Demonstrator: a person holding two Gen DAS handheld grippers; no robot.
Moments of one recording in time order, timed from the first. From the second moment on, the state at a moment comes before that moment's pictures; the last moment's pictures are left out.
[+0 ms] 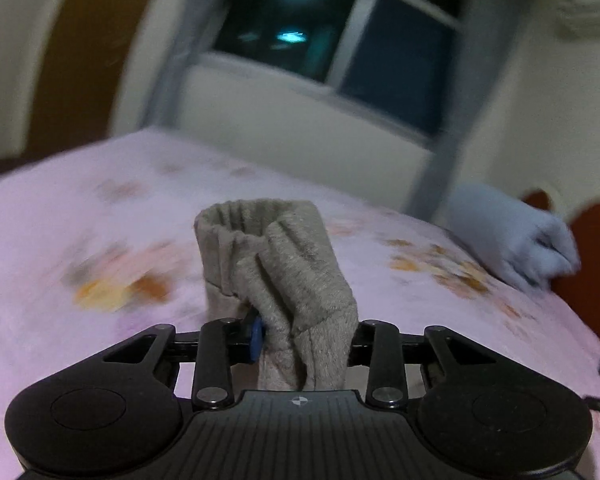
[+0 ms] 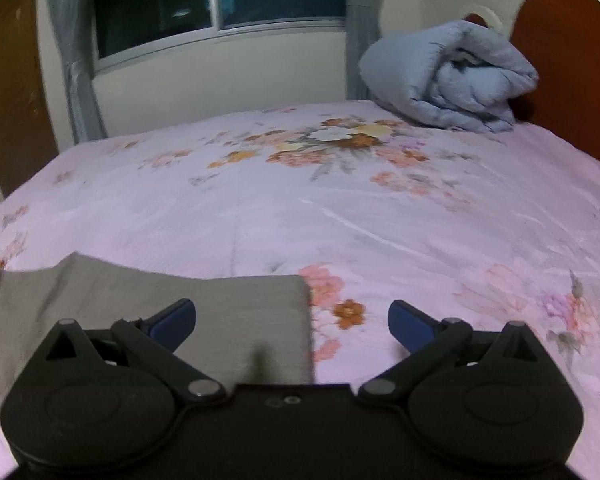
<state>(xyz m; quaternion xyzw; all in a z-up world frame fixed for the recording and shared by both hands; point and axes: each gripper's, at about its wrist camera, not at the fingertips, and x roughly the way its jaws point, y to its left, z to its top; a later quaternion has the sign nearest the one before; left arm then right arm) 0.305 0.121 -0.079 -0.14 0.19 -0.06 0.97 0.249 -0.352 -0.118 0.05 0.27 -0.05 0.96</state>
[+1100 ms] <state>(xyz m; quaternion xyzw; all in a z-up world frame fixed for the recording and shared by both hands) 0.270 -0.256 -0.130 0.21 0.24 -0.29 0.90 0.223 -0.480 -0.145 0.15 0.28 -0.11 0.94</state>
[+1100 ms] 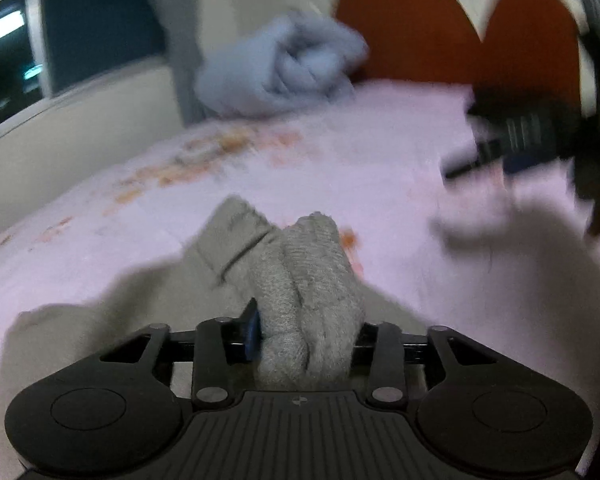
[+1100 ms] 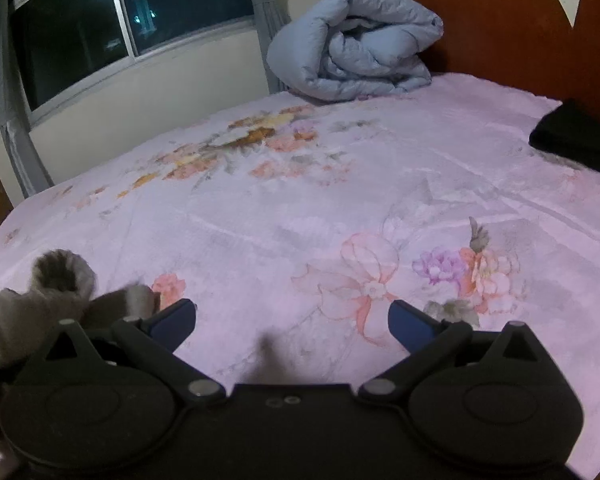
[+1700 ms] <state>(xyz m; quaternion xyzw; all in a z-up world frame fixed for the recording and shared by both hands) 0.261 -0.060 -0.076 -0.01 0.23 -0.11 0.97 0.217 -0.427 -0.109 0.12 0.24 -0.01 0.96</state>
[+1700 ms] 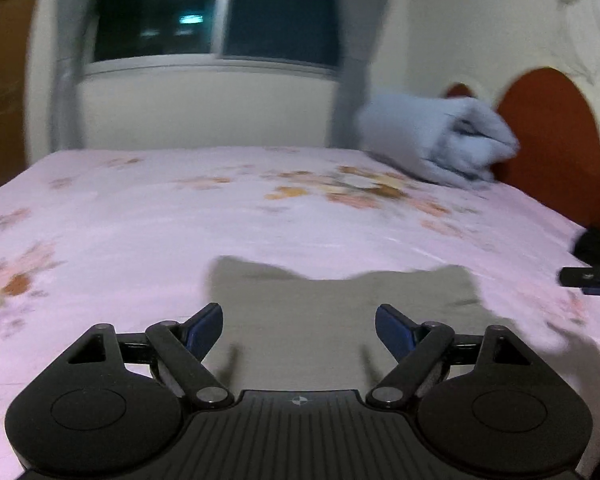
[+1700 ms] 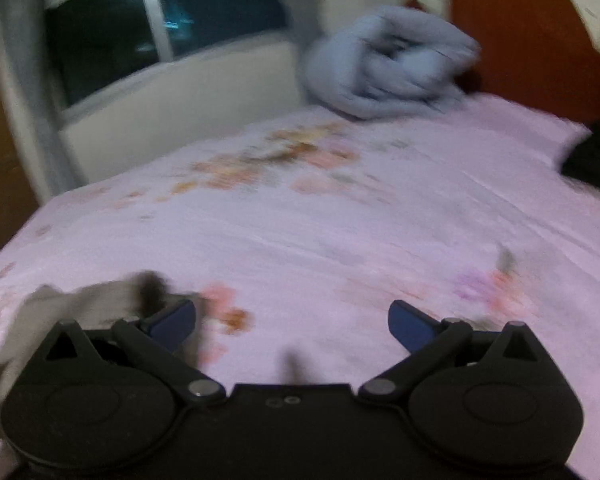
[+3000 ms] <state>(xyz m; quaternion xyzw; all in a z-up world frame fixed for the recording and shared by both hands) 0.326 -0.036 -0.076 0.03 0.27 -0.06 0.96 0.310 -0.290 -0.099 -0.04 0.29 0.14 0.95</state>
